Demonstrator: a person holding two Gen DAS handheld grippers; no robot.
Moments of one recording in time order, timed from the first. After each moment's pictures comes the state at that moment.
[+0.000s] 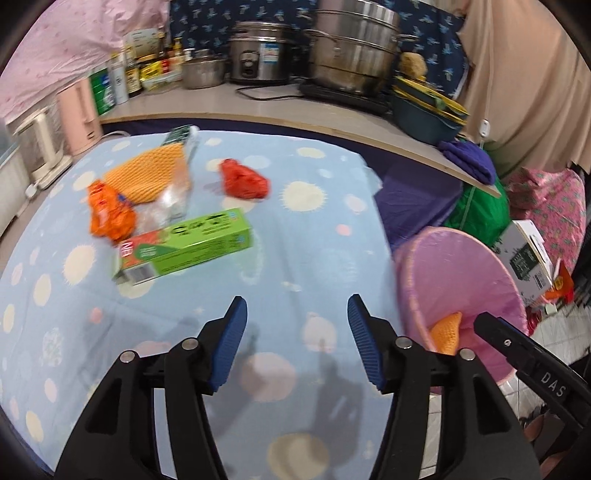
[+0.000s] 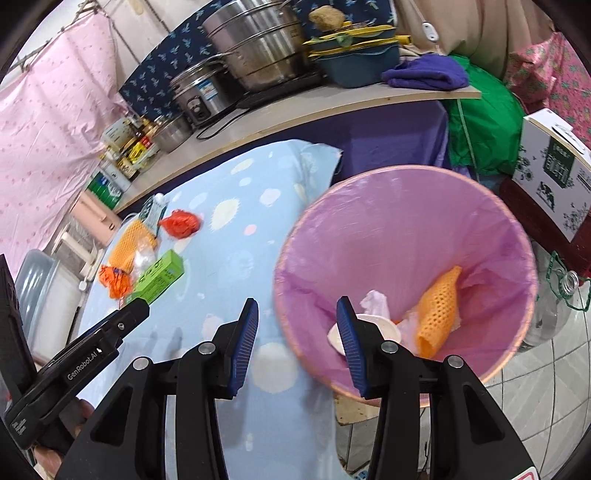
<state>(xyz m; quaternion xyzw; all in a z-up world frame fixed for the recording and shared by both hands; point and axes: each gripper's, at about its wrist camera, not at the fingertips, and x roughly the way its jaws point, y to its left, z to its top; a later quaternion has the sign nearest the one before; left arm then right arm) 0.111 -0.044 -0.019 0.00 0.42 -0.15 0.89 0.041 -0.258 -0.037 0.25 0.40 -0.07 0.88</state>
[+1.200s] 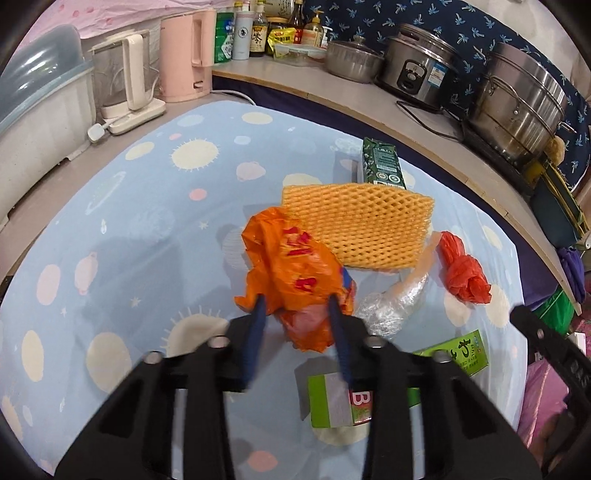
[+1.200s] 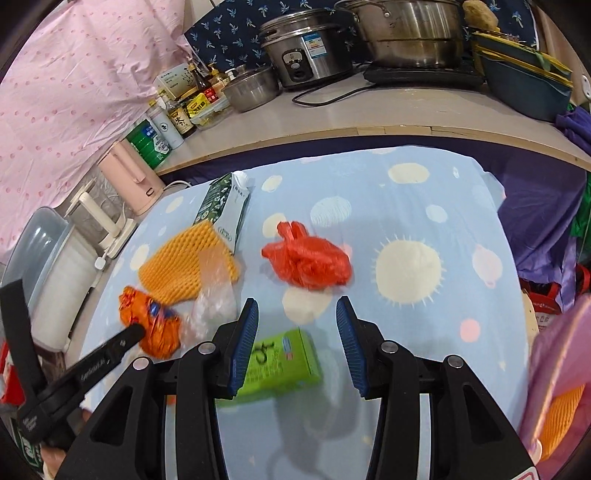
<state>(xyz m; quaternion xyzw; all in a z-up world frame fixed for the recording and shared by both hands) 0.268 0.130 -0.052 -0.10 0.45 0.00 0.89 0.266 -0.116 -0.044 0.18 0.42 0.04 0.89</state>
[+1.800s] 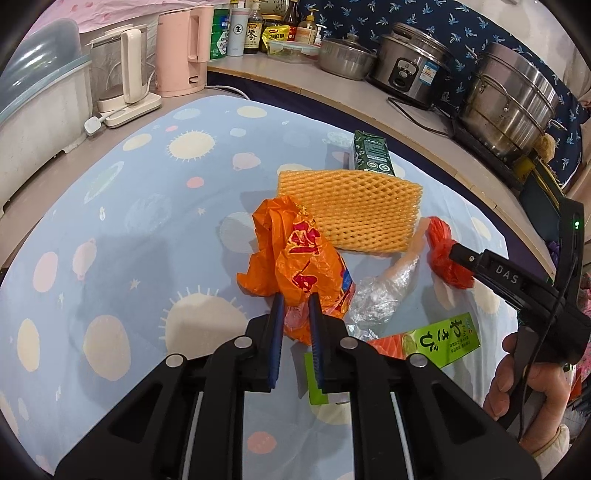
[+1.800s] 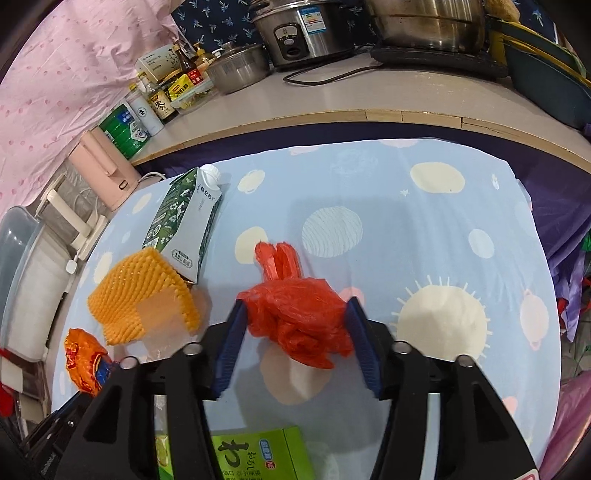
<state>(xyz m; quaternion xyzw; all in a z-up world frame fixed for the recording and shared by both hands) 0.251 0.131 -0.052 -0.10 0.45 -0.02 0.89 0.338 -0.110 -0.080 0.16 0.45 0.03 0.88</state>
